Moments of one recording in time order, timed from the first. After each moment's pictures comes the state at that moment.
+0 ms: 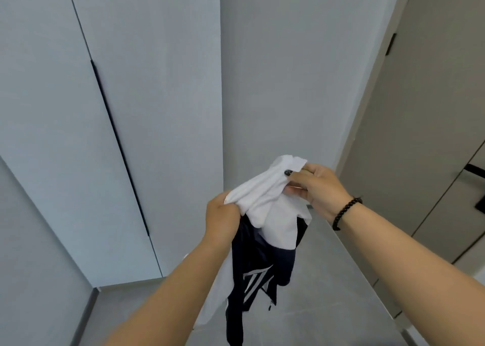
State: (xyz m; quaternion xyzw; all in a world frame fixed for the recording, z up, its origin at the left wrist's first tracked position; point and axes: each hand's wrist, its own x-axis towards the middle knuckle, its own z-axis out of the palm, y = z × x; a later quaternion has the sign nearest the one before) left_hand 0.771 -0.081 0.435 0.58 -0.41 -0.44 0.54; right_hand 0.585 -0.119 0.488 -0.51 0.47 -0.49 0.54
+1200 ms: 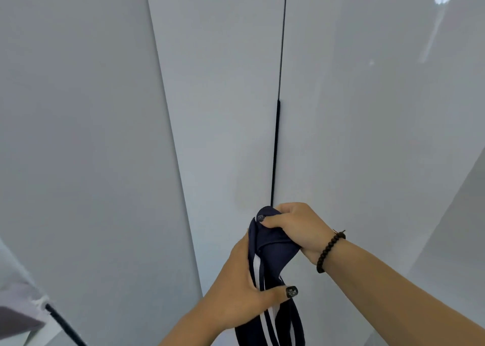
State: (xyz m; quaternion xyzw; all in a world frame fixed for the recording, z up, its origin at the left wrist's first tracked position) left_hand 1.066 -0.172 0.434 0.64 -0.53 -0.25 0.50; right_hand 0.992 -0.311 0.489 -0.69 0.36 -0.18 0.61
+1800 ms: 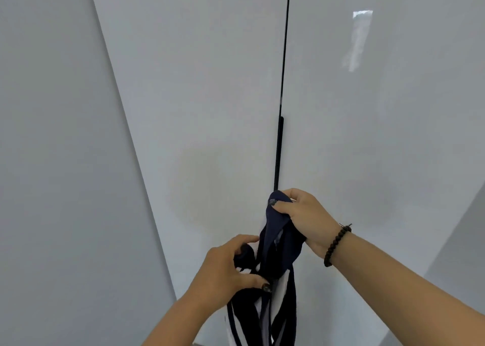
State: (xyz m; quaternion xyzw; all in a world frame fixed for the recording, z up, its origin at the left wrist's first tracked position) left_hand 1.226 -0.254 0.425 0.63 -0.59 -0.26 0.43; right_hand 1.080 -0.367 0.511 -0.62 0.42 -0.30 0.59
